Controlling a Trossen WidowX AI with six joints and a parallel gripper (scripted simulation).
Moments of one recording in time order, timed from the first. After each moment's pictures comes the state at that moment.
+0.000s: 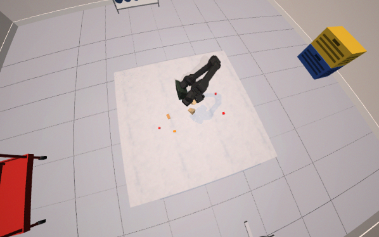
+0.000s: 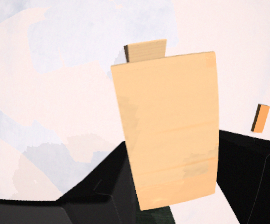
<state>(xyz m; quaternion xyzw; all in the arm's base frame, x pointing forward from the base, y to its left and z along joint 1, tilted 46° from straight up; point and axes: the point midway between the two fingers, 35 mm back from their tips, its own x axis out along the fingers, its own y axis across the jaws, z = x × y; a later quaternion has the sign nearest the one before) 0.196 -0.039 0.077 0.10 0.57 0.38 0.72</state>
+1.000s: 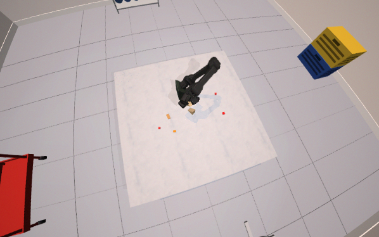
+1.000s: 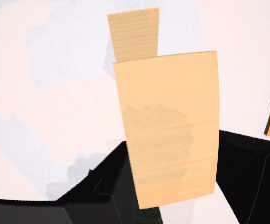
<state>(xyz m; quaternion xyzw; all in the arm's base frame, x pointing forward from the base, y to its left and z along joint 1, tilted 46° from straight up) 0.185 -0.028 0.028 0.10 0.56 0.40 0.72</state>
